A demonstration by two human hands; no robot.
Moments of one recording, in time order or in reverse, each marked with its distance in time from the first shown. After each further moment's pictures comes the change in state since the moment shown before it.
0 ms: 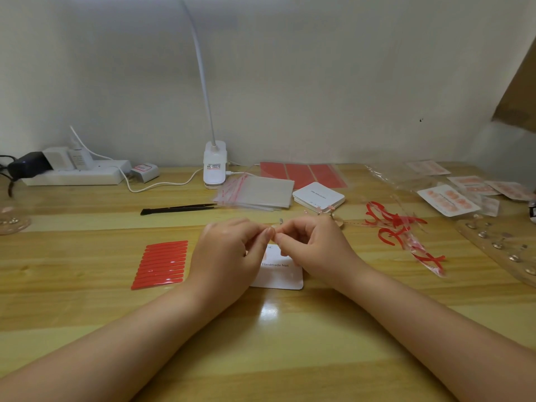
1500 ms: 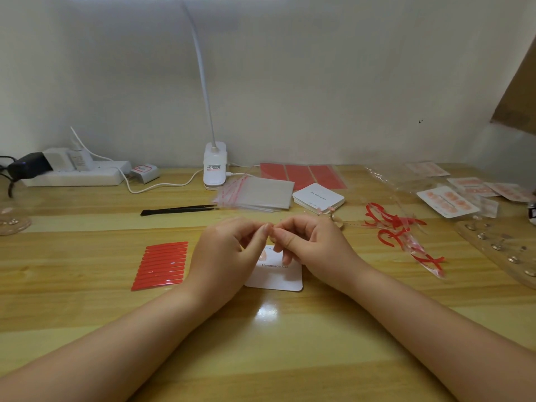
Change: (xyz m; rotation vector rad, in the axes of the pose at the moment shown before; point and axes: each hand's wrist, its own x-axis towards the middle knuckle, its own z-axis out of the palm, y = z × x) left_hand 0.001 -0.005 0.001 -0.150 0.039 -0.057; right_hand 0.002 0.003 -0.003 0.111 -0.084 -0.030
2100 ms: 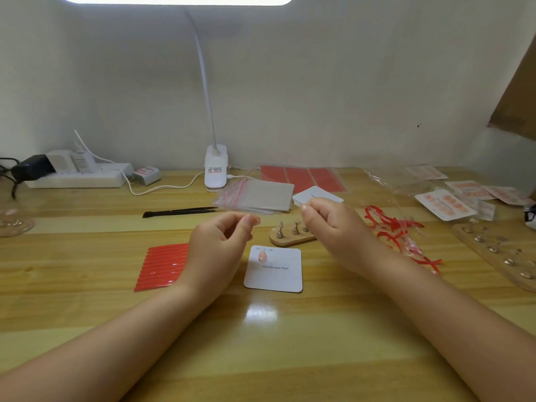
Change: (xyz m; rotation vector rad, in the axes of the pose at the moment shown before) left_hand 0.004 -0.006 -0.004 -0.229 0.065 -0.332; right_hand 0.003 -0.024 -0.031 -0.433 0.049 -0.034
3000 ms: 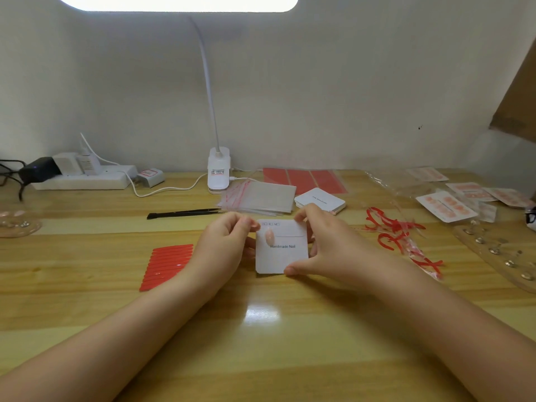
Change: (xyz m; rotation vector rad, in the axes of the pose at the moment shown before) left_hand 0.007 0.008 0.002 -0.102 -0.106 -0.293; right_hand -0.003 -0.003 0.006 -0.317 -0.239 0.149
